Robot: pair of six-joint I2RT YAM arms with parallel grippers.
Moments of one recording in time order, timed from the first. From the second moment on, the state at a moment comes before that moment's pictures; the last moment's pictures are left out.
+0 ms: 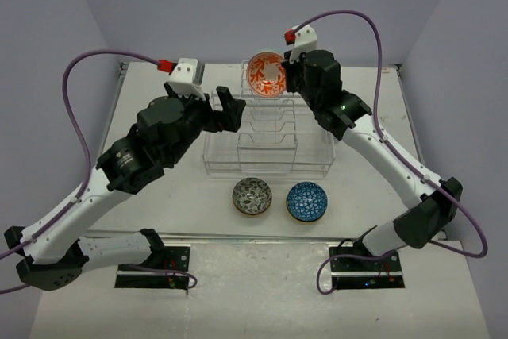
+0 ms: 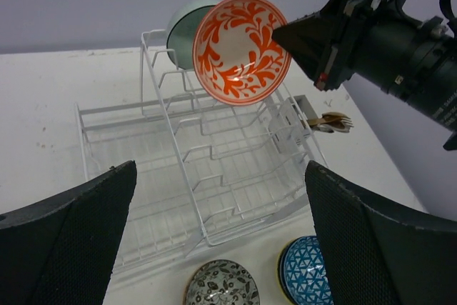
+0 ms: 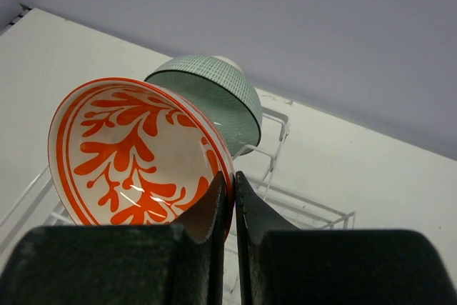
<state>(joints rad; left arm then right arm) -0.90 1.05 1.40 -0.50 -0.47 -0.36 0.62 1.51 1.56 -0.23 0.32 -0.05</state>
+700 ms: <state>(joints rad) -0.88 1.47 1.75 -0.60 -0.49 -0.39 0.63 1.35 1.53 -0.48 0.17 0.26</state>
